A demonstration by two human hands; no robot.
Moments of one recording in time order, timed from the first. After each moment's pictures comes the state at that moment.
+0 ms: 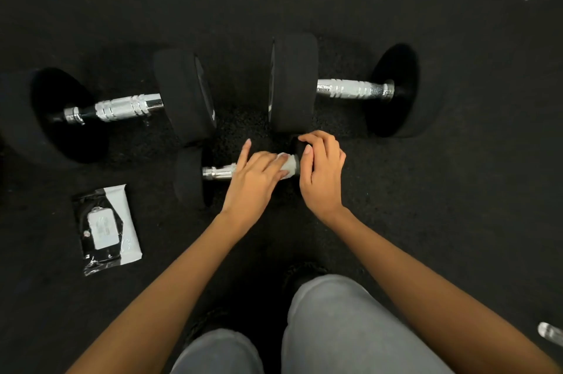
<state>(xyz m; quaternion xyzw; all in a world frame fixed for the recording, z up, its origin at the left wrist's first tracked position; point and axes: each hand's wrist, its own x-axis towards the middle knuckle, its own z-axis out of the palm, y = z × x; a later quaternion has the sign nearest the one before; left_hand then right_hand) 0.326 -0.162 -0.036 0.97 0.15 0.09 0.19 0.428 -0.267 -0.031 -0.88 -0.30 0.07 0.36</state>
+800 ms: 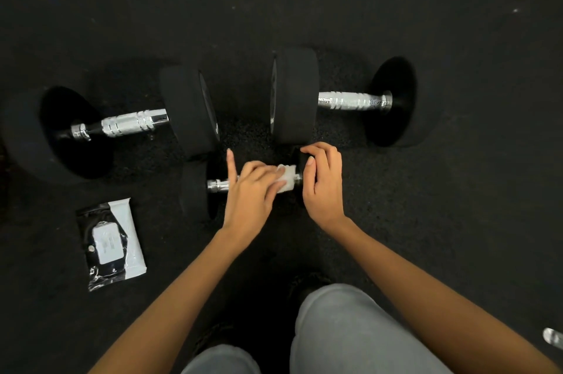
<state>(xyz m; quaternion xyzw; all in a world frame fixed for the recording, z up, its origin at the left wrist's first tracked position) 0.321 -0.159 -0.029 0.94 0.22 0.08 0.25 0.428 -0.266 -0.030 -0.87 -0.30 0.08 0.39</state>
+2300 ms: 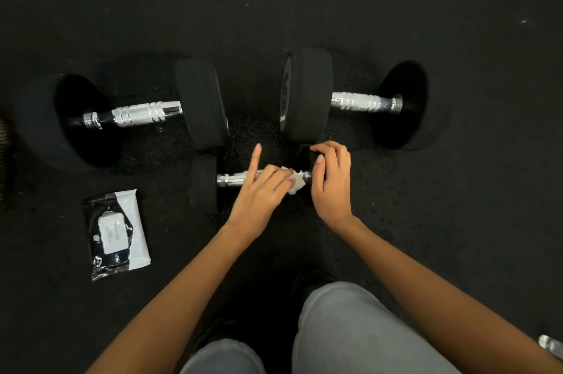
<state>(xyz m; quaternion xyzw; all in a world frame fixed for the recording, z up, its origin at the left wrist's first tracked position) 0.312 -0.156 -0.046 0.98 0.07 0.16 0.12 0.427 -0.265 -0.028 -0.87 -0.30 0.09 0.38</state>
